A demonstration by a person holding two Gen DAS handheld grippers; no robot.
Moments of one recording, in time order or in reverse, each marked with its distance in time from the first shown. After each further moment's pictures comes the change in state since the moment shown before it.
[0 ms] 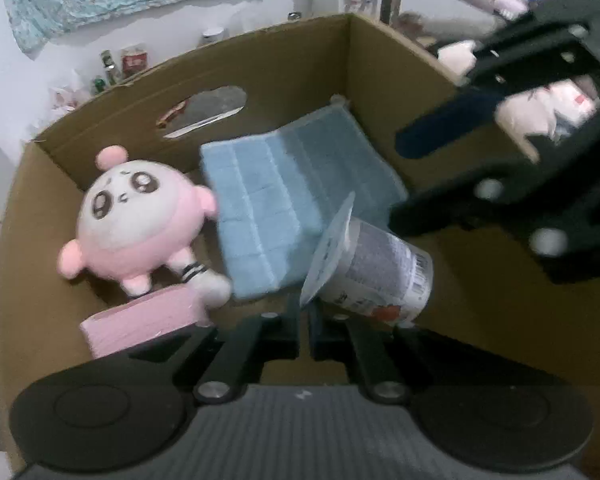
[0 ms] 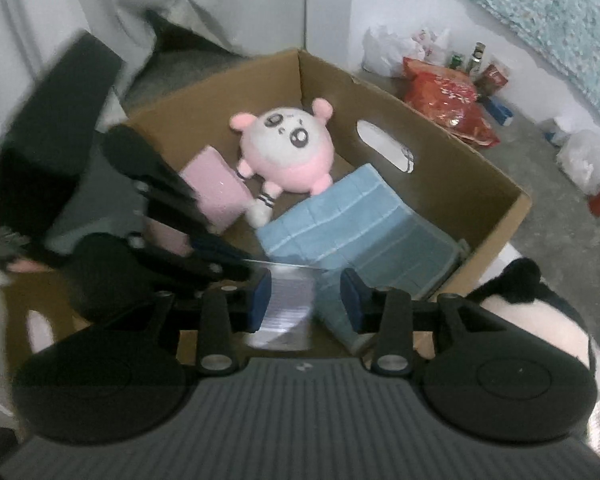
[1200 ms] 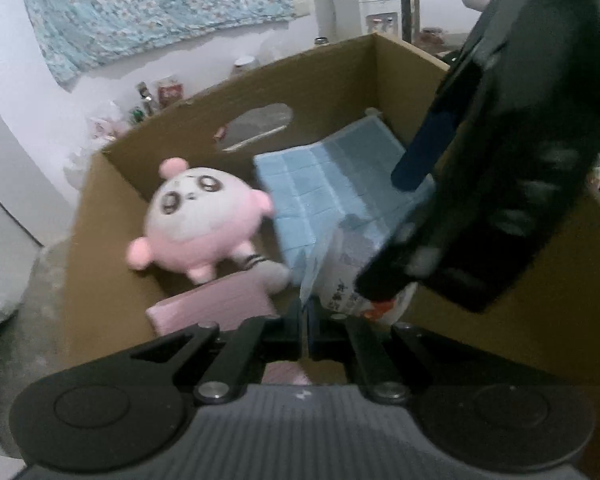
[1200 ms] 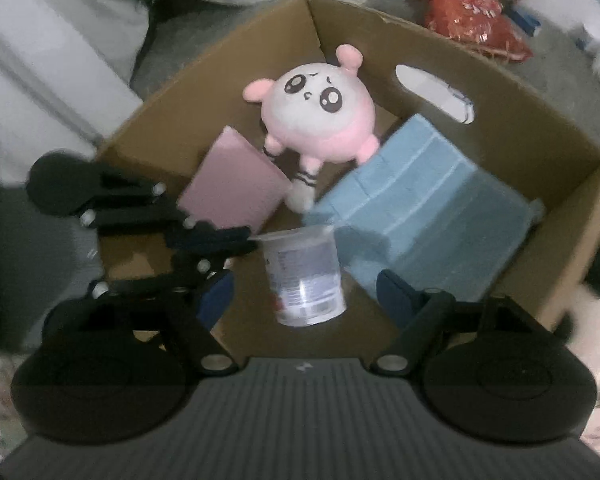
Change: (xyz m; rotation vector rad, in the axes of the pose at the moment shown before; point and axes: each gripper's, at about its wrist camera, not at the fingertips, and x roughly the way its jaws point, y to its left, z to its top) left arm -0.033 0.009 -0.032 0.039 -0.088 0.136; right arm 0.048 -0.003 0.033 0.233 0.189 0.171
